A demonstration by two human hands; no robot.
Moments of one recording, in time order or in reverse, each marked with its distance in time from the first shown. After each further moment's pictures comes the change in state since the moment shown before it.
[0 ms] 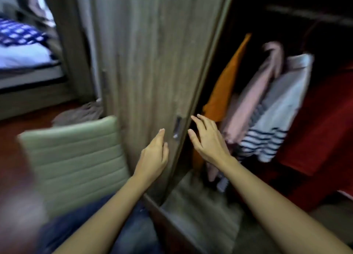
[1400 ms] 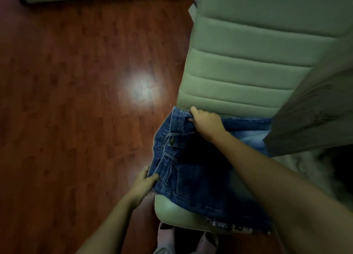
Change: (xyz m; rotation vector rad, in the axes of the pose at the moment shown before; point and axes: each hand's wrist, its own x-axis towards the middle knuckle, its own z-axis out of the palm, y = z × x) left_hand -0.421 -0.405 -0.023 -0.720 0.199 -1.472; right_hand -0.150 -0.325 0.495 0.088 -0.806 -0.641
